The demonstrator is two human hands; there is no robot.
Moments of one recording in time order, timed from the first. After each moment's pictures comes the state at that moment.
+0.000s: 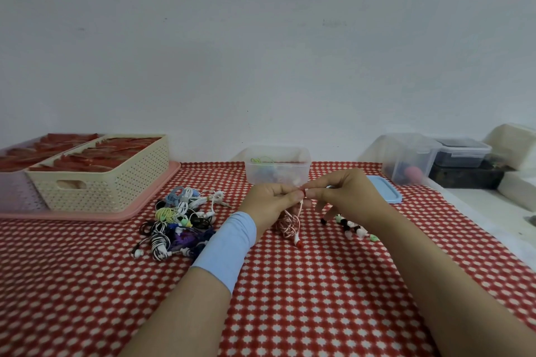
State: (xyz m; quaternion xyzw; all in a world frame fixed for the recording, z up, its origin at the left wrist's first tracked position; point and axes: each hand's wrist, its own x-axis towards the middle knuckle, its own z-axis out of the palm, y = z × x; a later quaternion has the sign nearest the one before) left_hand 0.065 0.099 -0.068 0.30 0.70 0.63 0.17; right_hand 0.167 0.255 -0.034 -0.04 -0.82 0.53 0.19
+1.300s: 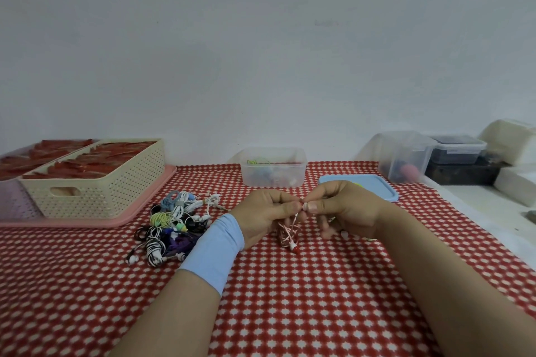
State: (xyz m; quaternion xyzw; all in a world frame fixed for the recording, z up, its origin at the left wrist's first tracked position) left_hand 0.071 0.090 -0.061 0.34 0.63 0.63 0.29; right_hand 0.169 0.264 -0.038 -0.05 -0.74 0.68 -0.01
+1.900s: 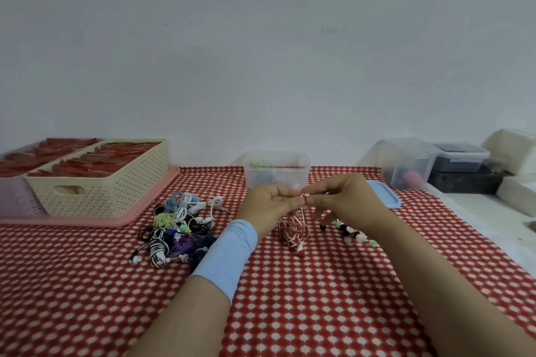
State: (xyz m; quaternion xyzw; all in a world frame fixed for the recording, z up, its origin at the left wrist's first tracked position) left_hand 0.074 0.097 -0.060 0.29 0.69 0.65 0.13; right_hand 0.168 0.252 -0.031 -0.05 -0.82 0.54 0.18
